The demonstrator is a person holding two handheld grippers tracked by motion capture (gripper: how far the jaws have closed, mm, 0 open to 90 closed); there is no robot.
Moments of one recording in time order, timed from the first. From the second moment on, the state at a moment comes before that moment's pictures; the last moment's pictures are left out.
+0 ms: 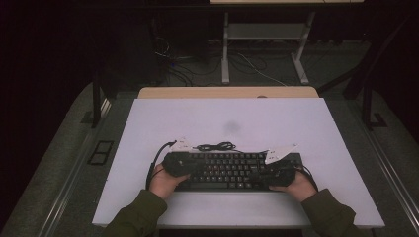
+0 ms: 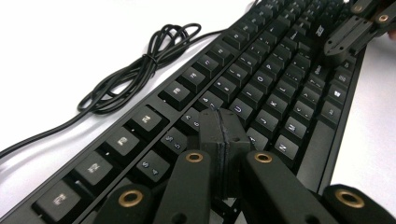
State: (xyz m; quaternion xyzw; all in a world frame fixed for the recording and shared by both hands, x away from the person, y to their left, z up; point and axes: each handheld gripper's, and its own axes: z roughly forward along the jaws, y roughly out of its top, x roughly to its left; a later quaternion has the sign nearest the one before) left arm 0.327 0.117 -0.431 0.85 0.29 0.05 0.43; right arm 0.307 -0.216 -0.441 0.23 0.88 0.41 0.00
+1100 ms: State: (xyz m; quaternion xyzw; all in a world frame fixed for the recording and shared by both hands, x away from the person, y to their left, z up) left arm 0.322 0.126 -0.423 0.84 0.29 0.06 0.45; right arm 0.307 -0.216 -0.441 0.23 0.88 0.41 0.00
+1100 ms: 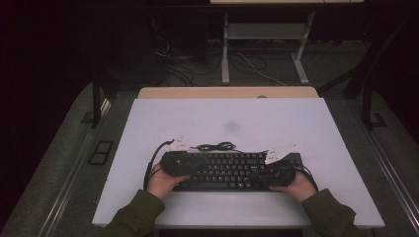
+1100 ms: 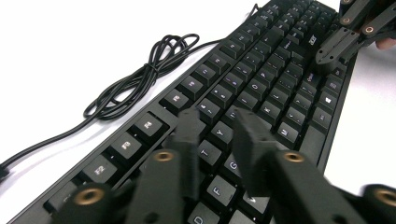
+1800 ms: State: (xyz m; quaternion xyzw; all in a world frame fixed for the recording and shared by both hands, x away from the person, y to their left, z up) left arm 0.316 0.145 -0.426 0.83 0.31 0.07 0.45; right arm 0.307 -0.217 -0.438 0.23 0.88 0.42 0.00
